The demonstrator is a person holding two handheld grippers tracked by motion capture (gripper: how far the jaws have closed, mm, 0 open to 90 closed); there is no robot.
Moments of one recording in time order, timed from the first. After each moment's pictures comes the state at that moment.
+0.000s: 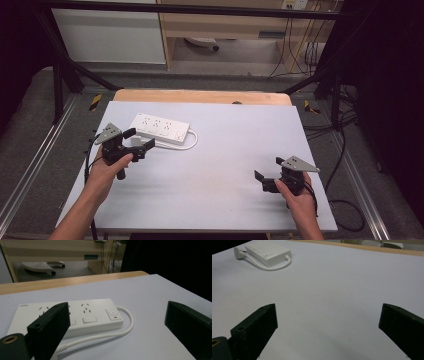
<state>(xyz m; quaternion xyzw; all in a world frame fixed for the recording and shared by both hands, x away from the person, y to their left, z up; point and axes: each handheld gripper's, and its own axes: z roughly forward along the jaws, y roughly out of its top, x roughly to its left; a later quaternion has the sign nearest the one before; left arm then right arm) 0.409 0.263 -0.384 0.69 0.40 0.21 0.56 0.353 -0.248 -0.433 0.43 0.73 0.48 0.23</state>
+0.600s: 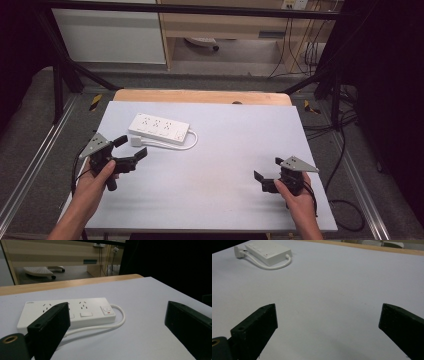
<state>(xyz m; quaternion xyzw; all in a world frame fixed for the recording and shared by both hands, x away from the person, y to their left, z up) 0.368 0.279 -0.377 0.68 0.40 0.22 0.57 0.353 -0.246 -0.433 0.43 0.73 0.48 0.22</state>
